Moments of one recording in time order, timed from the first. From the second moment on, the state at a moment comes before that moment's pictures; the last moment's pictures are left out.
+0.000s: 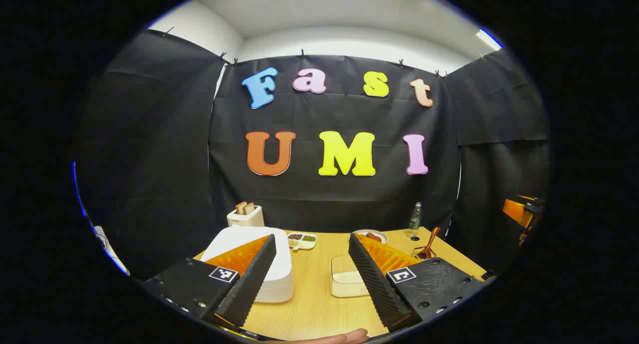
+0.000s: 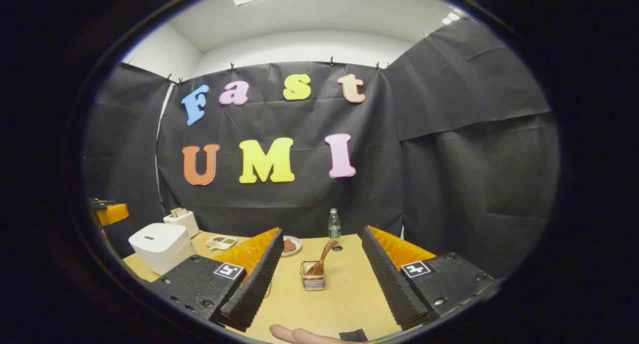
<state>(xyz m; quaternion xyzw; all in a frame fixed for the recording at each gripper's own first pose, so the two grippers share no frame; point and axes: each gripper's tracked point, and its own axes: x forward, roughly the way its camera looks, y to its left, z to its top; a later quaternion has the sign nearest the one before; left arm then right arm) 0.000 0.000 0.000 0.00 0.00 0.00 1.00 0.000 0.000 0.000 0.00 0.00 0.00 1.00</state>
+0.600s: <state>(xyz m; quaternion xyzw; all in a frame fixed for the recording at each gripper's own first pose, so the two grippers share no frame) -0.006 0.028 0.003 -0.01 -0.01 0.00 1.00 0.009 -0.009 -0.002 0.00 -0.01 0.00 1.00</state>
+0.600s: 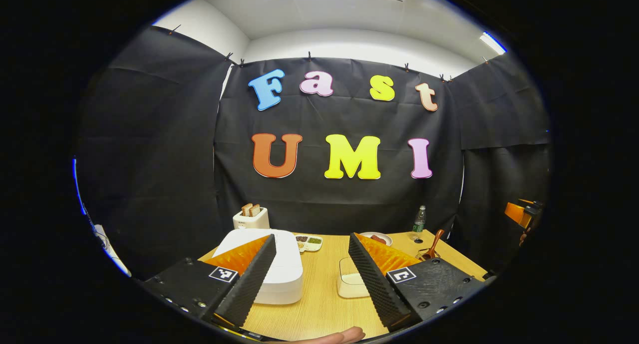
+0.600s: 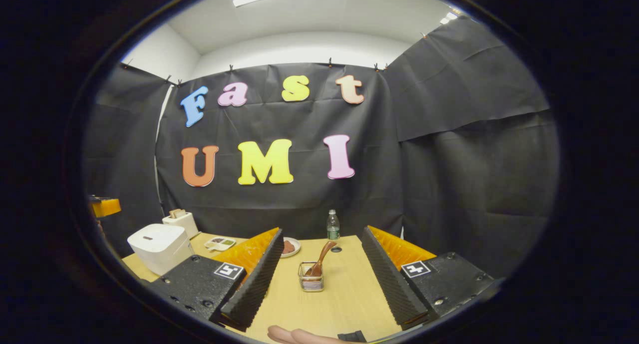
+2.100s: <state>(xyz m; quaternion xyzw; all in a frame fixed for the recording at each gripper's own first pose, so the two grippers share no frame) 0.130 0.146 -0.121 0.01 0.20 0.12 0.97 0.086 -0.013 -0.058 0.00 0.00 0.02 1.00</state>
